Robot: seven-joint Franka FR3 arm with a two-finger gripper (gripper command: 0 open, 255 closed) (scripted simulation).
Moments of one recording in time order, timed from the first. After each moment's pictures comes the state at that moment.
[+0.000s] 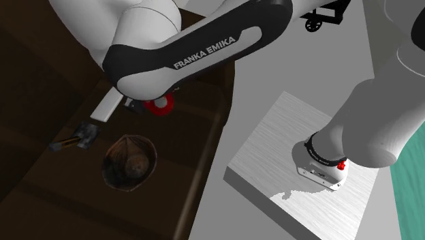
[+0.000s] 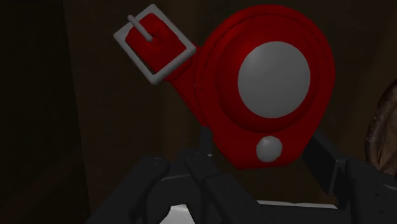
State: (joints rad) arm 0.20 0.19 0.38 -1.83 -0.19 2.05 0.20
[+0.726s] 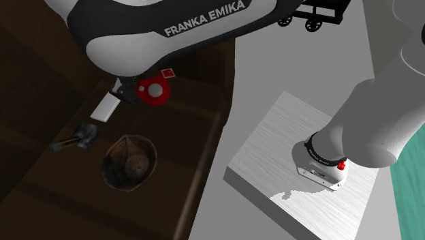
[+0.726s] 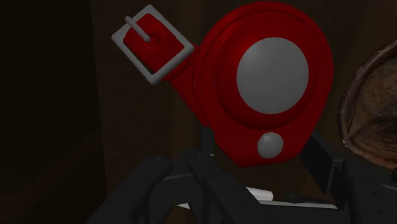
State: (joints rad) arm 0.20 0.17 0.39 -1.71 -0.17 1.91 0.18
